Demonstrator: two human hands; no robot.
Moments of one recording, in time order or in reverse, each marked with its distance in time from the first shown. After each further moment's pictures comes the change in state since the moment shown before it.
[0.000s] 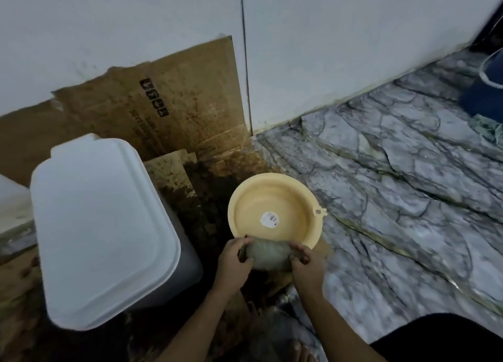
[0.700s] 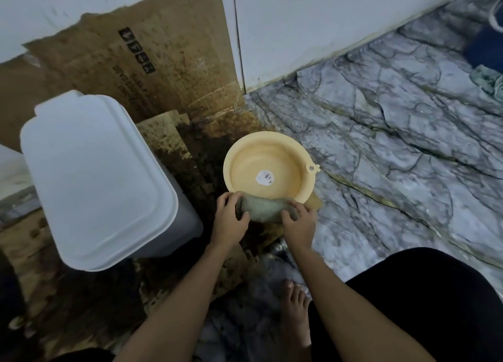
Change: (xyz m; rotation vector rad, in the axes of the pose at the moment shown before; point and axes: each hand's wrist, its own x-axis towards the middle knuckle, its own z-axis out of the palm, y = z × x) left_hand -0.014 0.000 0.000 0.117 0.059 0.053; right_hand -0.019 0.003 -0.001 -0.197 0.038 -0.036
